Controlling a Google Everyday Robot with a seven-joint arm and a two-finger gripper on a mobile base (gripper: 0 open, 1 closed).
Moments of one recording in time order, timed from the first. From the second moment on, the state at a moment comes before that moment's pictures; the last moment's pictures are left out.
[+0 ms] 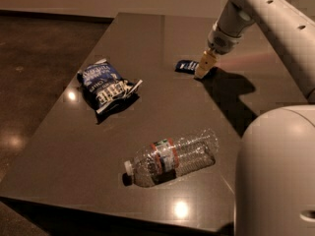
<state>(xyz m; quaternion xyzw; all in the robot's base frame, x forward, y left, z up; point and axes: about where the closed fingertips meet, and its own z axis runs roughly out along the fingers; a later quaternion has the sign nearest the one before) 0.717 -0.174 0.838 -0.47 0.87 0.04 0.17</state>
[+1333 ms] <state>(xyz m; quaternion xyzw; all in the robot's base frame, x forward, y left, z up) 0.686 -0.160 0.922 -0.50 0.83 0.08 0.22</state>
